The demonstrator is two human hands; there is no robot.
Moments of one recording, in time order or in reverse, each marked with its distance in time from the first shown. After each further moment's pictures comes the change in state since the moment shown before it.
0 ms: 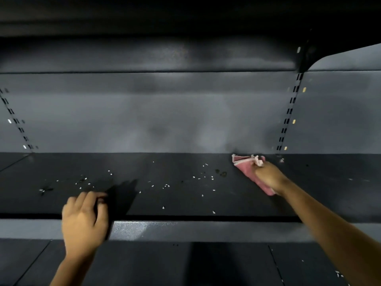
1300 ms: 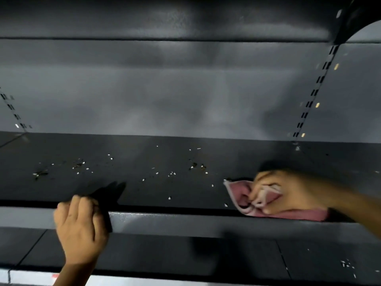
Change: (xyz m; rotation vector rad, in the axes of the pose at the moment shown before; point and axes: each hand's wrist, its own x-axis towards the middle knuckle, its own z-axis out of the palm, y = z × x) left_hand -0.029 -0.027 0.018 0.051 0.104 0.144; right_hand -0.088 -0.040 -0.029 -0.341 -0.506 -0.537
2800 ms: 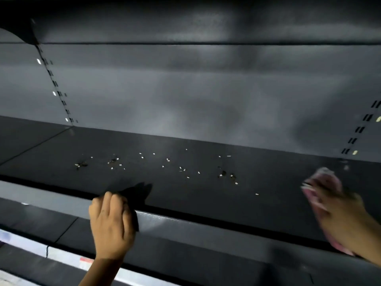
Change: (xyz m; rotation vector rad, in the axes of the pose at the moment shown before) left_hand 0.001 0.012 -0.004 -0.015 -0.006 -0.049; right_hand 0.025 0.043 0.057 -0.427 0.520 0.332
